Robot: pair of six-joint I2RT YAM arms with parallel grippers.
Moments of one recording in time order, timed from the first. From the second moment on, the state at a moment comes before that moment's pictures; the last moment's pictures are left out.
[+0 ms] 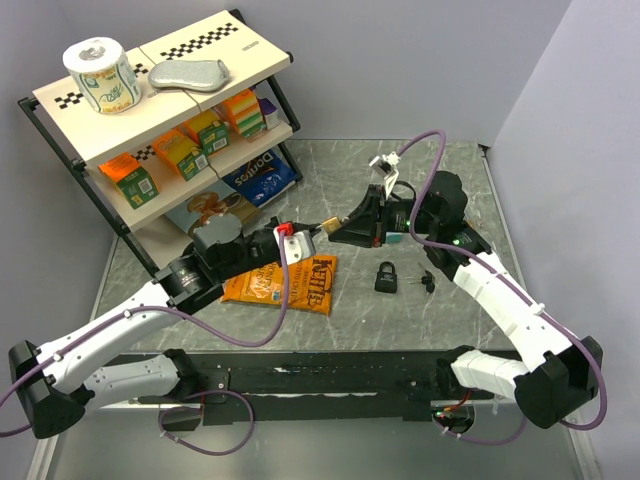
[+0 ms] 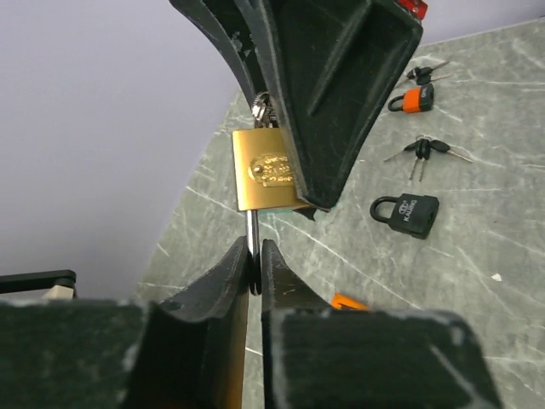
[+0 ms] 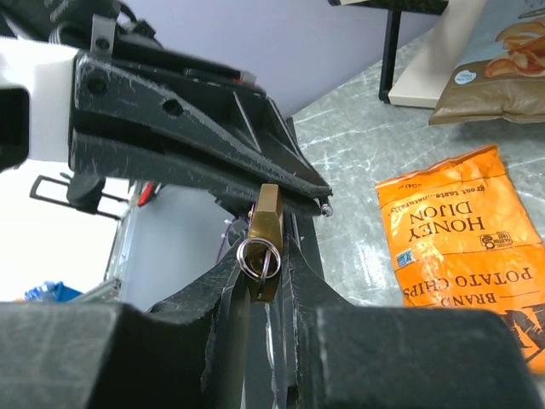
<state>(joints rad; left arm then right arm) -0.88 1.01 0.96 0.02 0.24 0.56 0.45 1.13 1.01 0.09 -1.02 0.55</state>
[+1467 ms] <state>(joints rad) -0.62 1.13 1.15 -0.27 1.03 0.18 0.52 1.15 1.43 -0.85 -1.06 -0.47</state>
